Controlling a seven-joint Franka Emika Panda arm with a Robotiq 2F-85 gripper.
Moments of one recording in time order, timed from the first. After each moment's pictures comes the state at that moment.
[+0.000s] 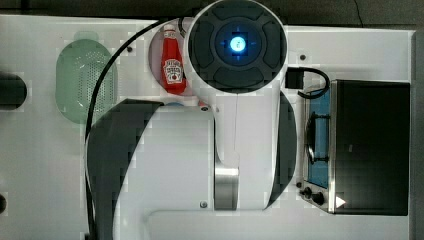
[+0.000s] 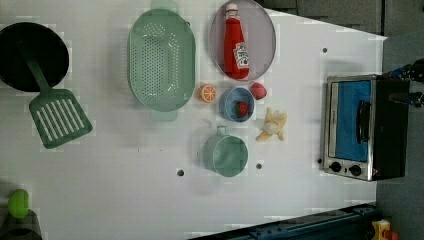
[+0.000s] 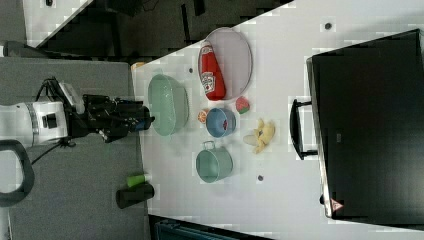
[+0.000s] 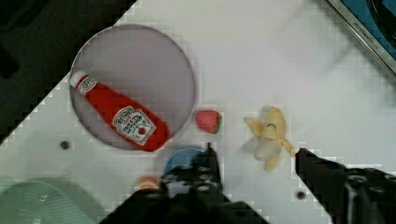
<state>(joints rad) 0.01 -0.04 -0.01 -1.78 -0.03 0.21 0.03</state>
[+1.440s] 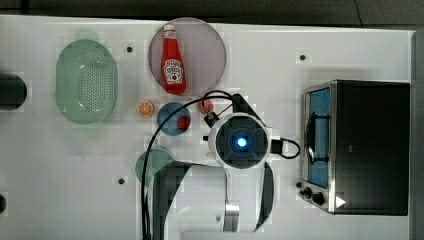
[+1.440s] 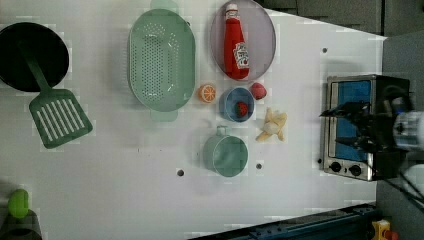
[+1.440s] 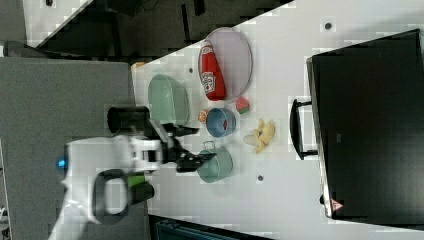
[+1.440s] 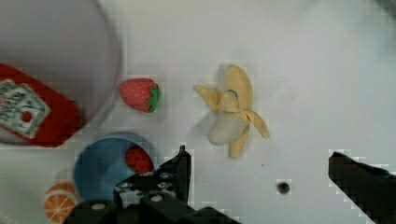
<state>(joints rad) -0.01 -0.13 -0.03 -2.36 -0.01 0.65 0.06</state>
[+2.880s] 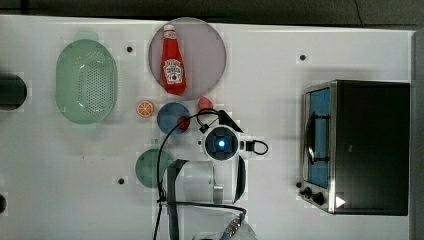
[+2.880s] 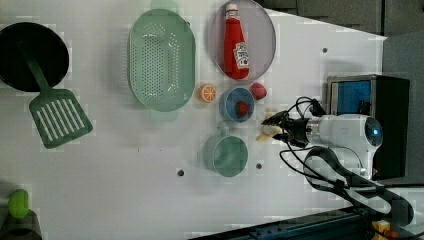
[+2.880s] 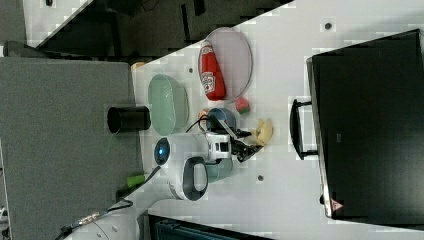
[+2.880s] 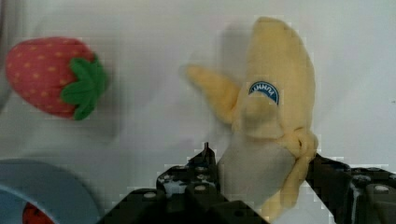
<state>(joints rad) -0.02 0.36 0.01 -2.48 -0.04 1.23 0.06</state>
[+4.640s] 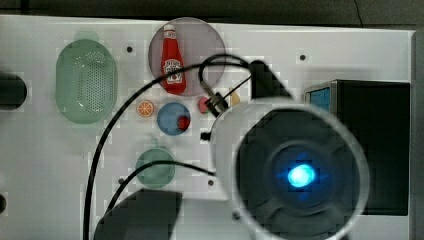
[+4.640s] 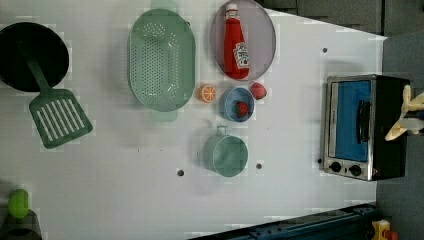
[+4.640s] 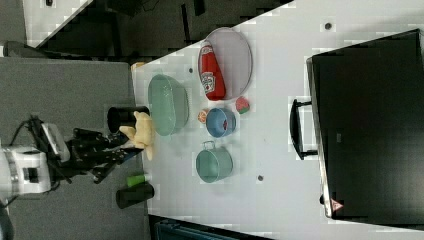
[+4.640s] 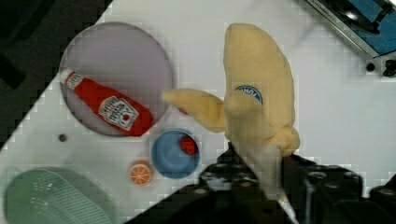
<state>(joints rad) -0.02 -0.24 -0.03 -1.86 0.01 0.14 0.07</state>
